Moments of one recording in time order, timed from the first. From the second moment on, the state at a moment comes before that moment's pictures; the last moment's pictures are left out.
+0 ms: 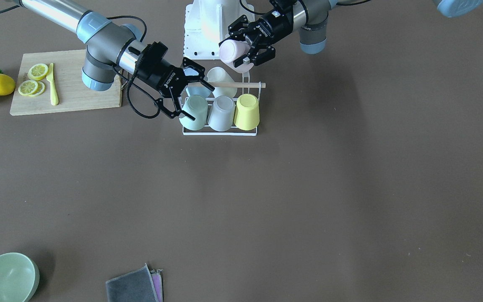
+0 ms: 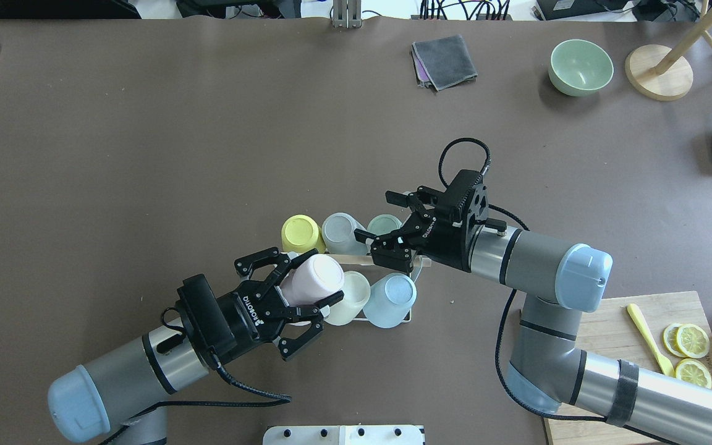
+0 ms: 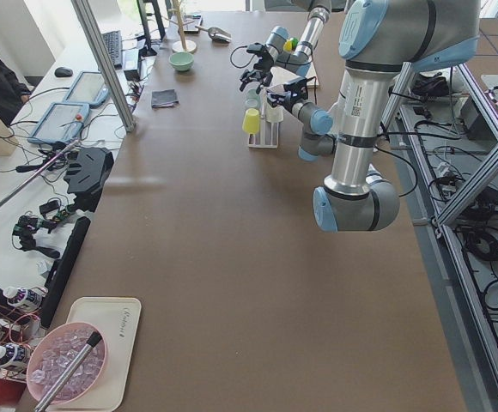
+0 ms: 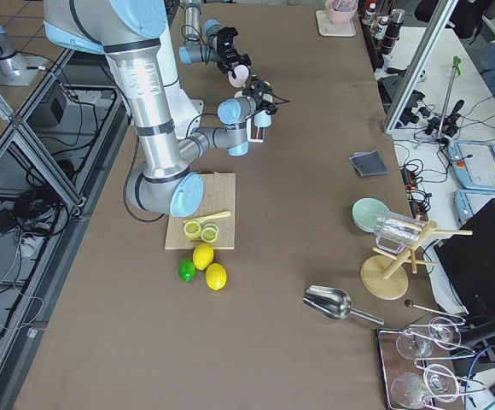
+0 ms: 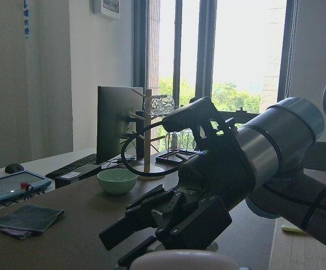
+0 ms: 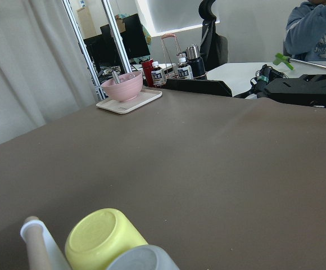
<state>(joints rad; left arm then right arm) -0.15 -1.93 -1.70 -3.23 -1.14 -0.19 0.41 -1.19 1.58 -0.11 1.50 0.62</state>
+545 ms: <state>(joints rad) -0.15 -1.93 -1.70 -3.23 -1.10 -0.19 0.43 -1.18 1.60 -0.17 1.53 0.62</state>
